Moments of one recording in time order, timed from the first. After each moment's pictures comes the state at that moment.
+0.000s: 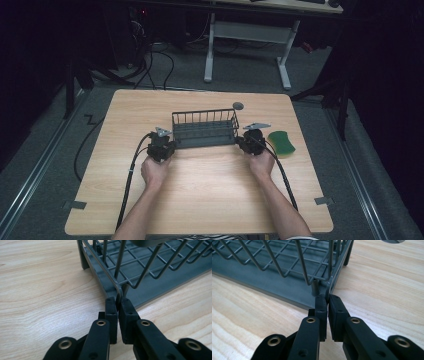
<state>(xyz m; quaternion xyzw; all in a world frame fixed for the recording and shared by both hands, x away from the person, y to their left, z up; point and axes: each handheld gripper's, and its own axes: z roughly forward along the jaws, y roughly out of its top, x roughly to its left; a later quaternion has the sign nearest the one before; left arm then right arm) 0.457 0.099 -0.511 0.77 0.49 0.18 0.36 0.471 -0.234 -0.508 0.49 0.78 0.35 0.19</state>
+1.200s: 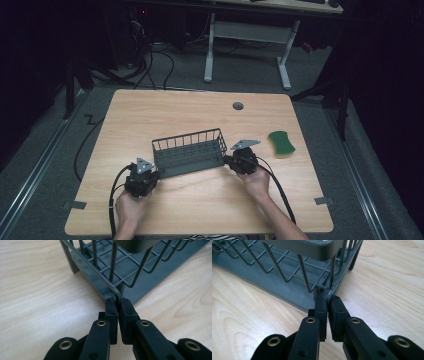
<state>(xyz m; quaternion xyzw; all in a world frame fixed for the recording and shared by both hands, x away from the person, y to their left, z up) 0.346 0.146 -0.506 0.80 0.47 0.17 0.34 0.404 -0.195 -0.499 0.41 0.83 0.35 0.14</state>
